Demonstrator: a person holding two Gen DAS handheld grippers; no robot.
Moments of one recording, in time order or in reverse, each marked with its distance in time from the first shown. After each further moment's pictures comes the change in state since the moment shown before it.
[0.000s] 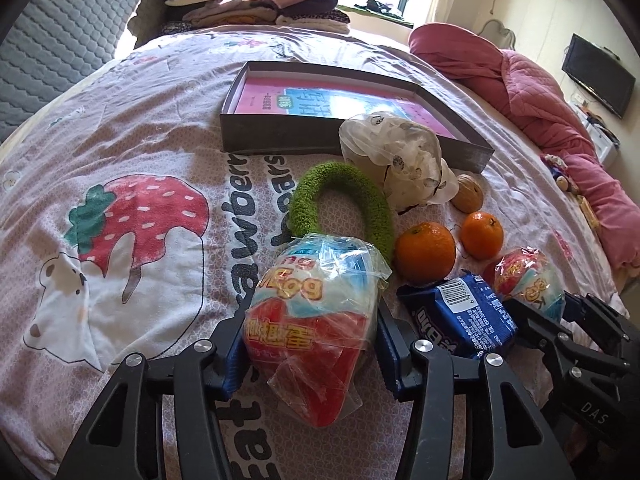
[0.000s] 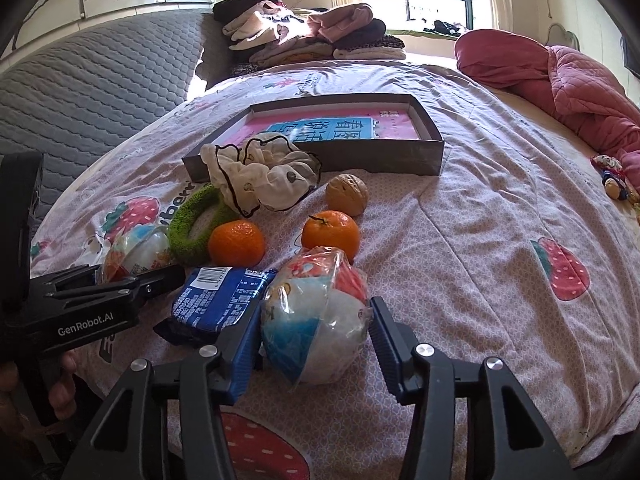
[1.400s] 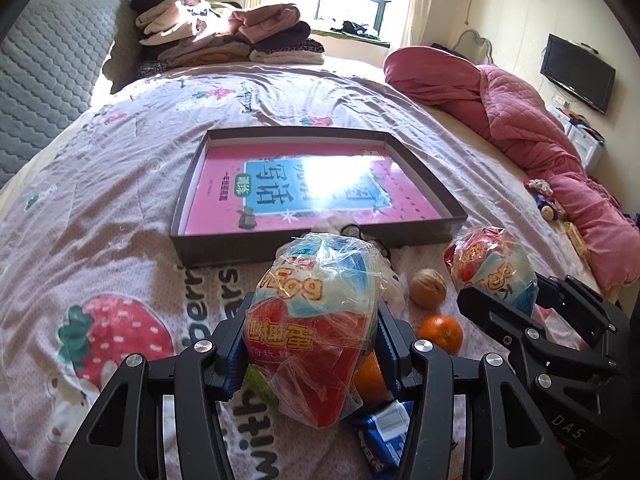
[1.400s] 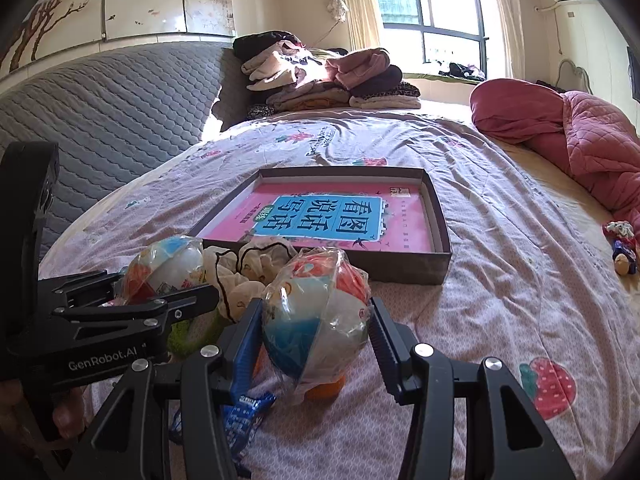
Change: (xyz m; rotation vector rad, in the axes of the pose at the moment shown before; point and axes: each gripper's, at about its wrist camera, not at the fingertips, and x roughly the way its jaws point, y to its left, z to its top) left arm -0.005 -0.035 0.078 0.080 -0.099 -0.024; right arm 0.002 -0.007 0.070 -0.073 -0.154 0.029
